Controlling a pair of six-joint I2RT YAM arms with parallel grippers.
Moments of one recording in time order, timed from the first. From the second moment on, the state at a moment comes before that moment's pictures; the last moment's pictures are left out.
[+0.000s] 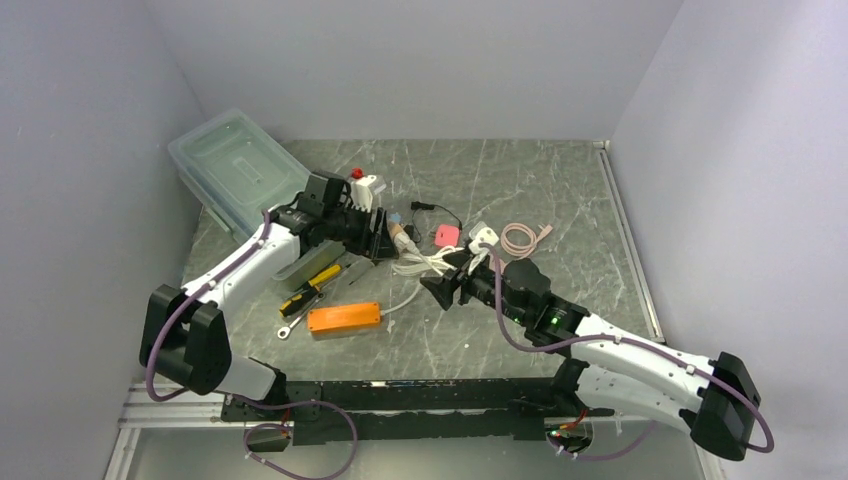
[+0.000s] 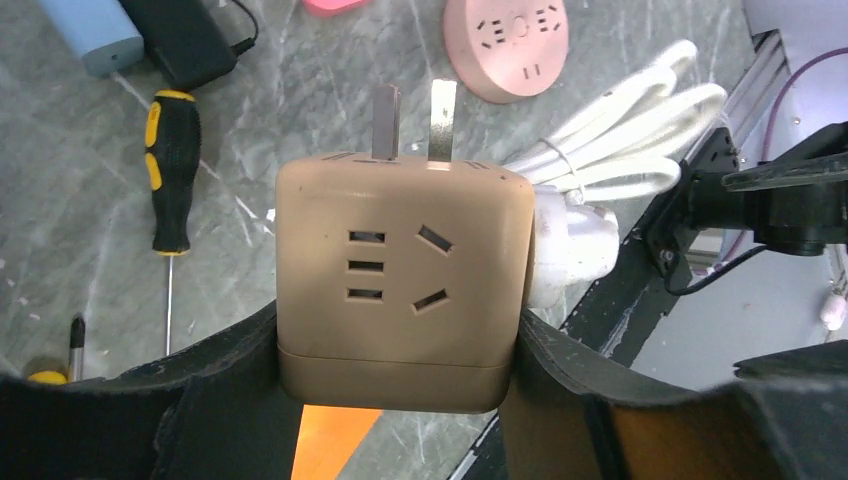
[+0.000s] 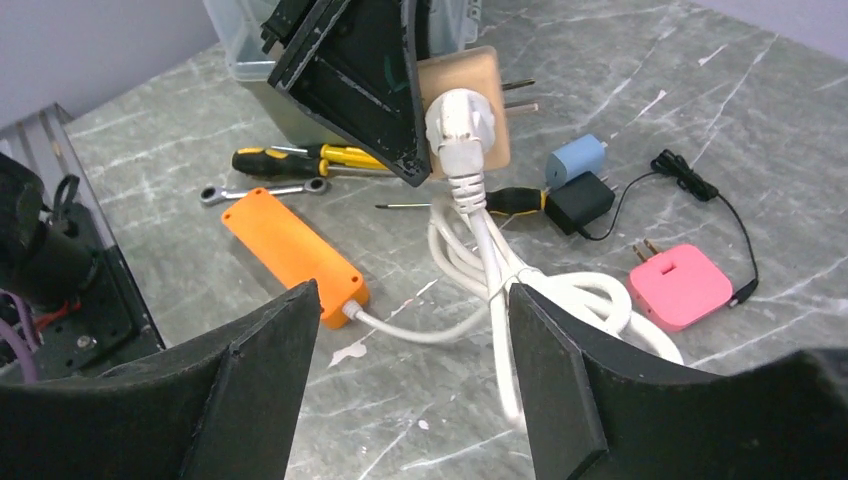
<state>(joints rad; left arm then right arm) -0.44 1.42 1.09 -0.45 0.60 -0.18 0.94 0.89 0.53 0.24 0.03 0.10</state>
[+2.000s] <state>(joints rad) -0.49 1.50 1.08 -0.56 0.67 -0.12 1.16 1.25 0.66 0.33 0.50 0.05</state>
